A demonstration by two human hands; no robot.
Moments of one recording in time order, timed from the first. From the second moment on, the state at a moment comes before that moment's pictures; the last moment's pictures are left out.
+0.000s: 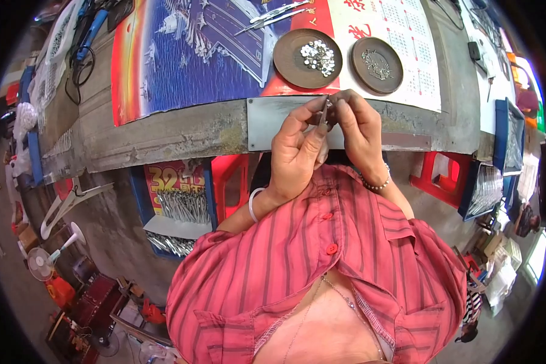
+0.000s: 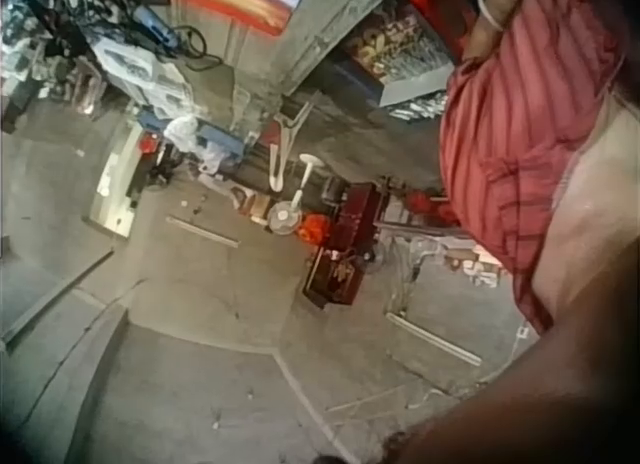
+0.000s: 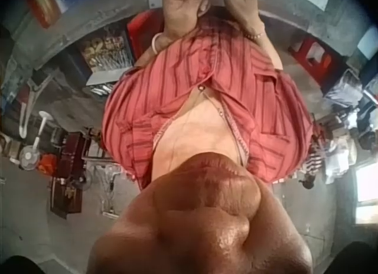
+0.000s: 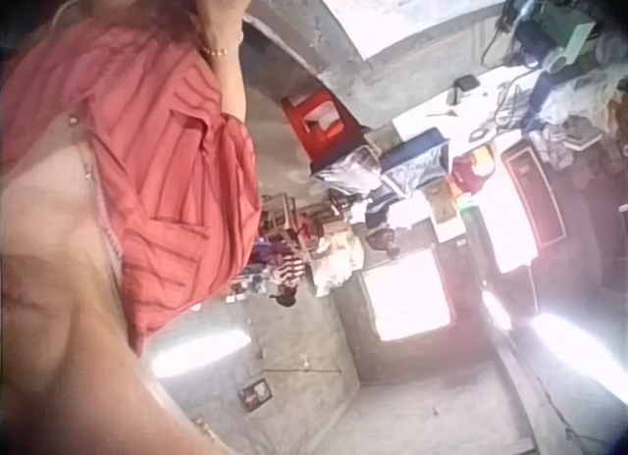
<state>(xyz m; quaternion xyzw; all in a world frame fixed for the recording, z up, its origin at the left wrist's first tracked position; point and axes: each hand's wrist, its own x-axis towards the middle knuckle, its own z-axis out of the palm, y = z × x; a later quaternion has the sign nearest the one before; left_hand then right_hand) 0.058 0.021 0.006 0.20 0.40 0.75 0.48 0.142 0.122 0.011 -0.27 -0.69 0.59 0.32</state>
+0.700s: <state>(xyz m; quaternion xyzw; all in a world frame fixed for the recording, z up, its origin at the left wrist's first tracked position) -0.013 -0.124 -0.023 0.19 0.72 0.62 0.25 0.114 0.090 0.030 -0.17 -0.76 0.60 0.17</state>
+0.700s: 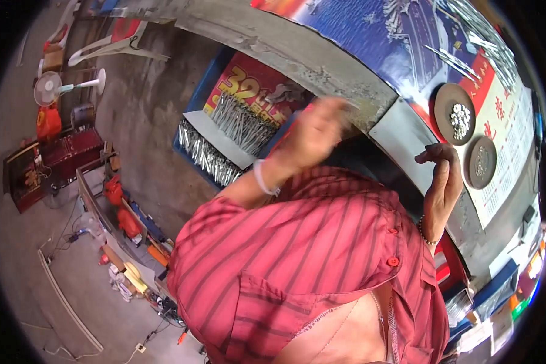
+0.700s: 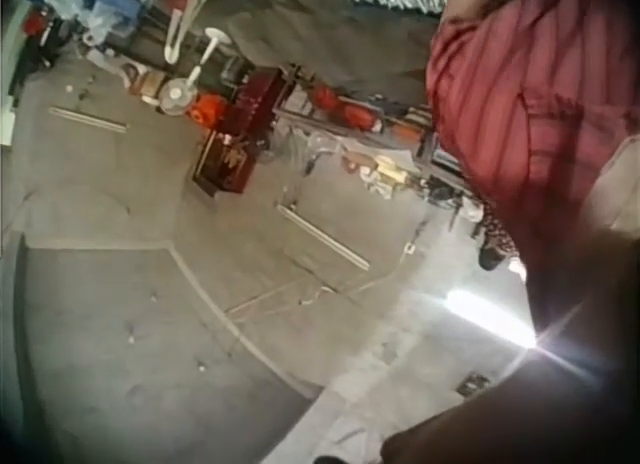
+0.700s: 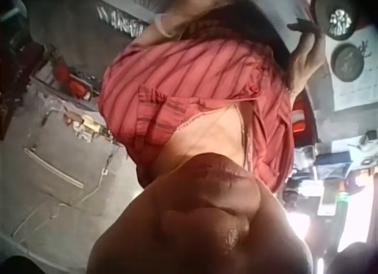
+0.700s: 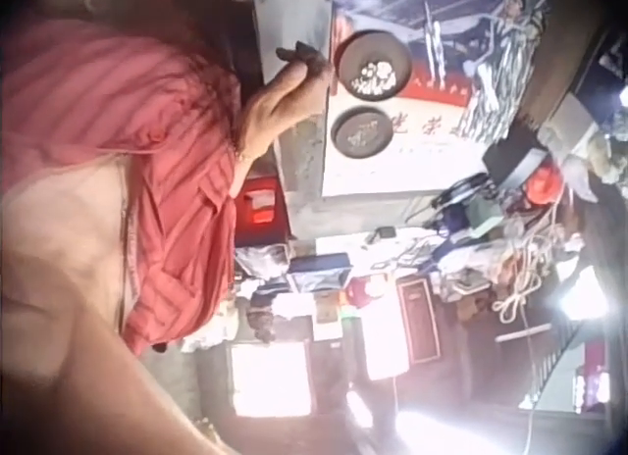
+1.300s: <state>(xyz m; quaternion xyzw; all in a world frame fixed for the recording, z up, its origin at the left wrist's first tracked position) -0.137 -0.368 -0.162 0.12 0.99 0.09 0.04 0.104 0.081 0.034 -0.13 -0.85 0.51 0.05</state>
